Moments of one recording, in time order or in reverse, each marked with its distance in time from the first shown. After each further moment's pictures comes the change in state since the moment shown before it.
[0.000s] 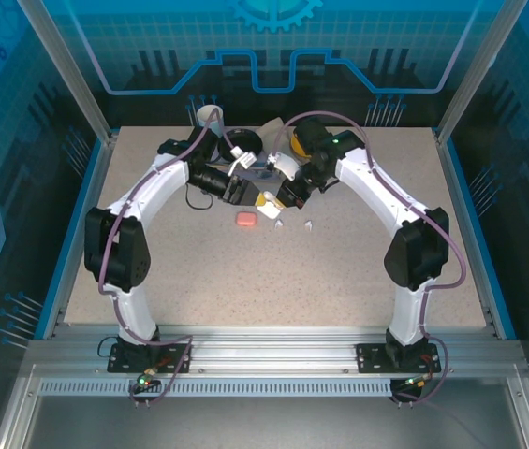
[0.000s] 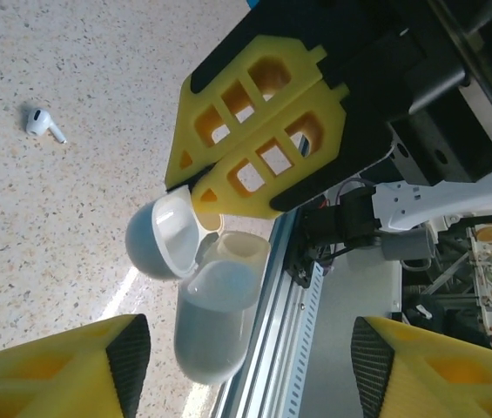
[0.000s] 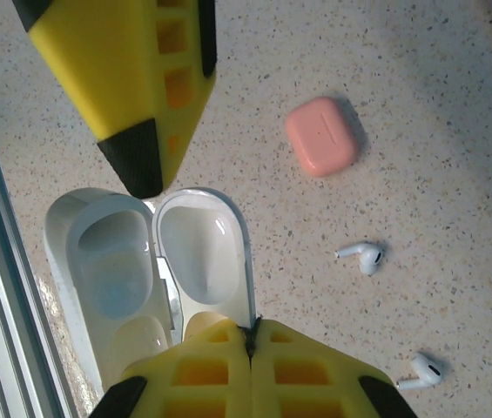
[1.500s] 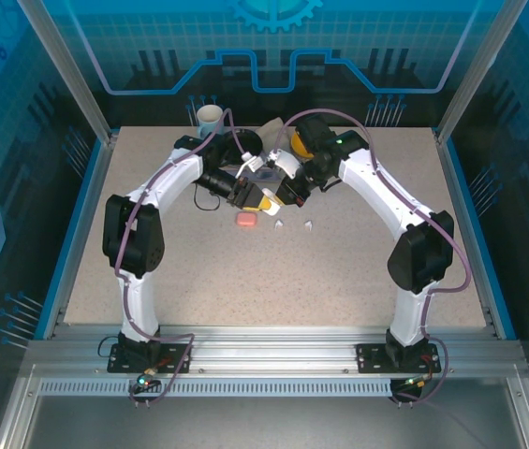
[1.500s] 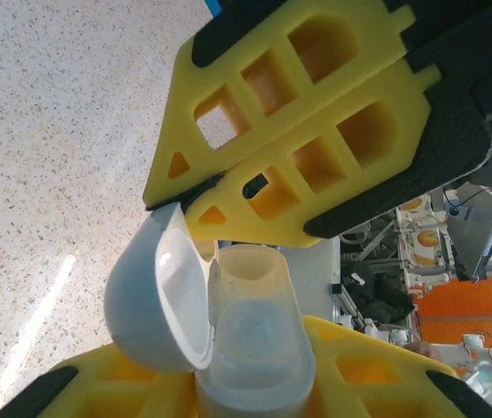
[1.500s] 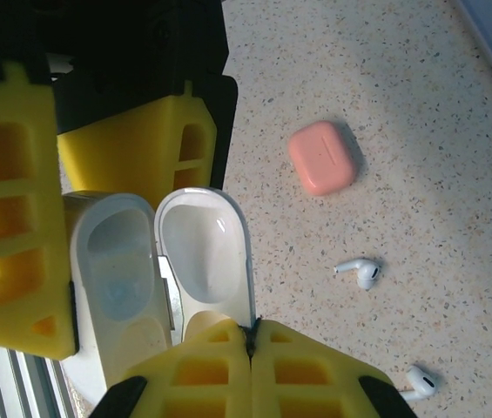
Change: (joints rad) left arm -0.031 0.149 0.121 -0.211 0.135 0.158; right arm 0.000 -0.032 -0.013 0.028 -0.012 0.003
